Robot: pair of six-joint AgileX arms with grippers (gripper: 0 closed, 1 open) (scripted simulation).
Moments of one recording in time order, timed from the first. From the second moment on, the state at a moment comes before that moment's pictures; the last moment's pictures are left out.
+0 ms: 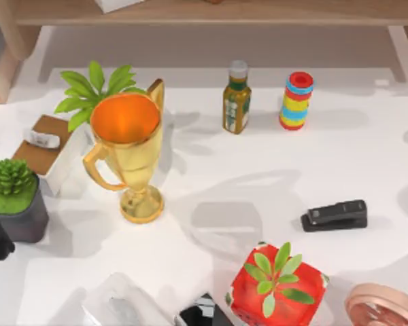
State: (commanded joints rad) left arm 0.00 0.00 0.00 0.00 0.00 0.00; right arm -0.46 2.31 1.12 1.19 -0.42 -1.55
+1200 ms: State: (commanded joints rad) left arm 0.00 0.00 0.00 0.00 0.00 0.00; right arm -0.59 2.14 0.70 1.44 -0.55 -1.55
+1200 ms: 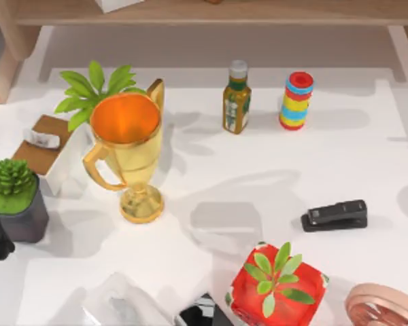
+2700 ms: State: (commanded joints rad) left arm 0.00 0.00 0.00 0.00 0.00 0.00; right arm -0.71 2.06 0.49 1.58 -0.68 -1.55
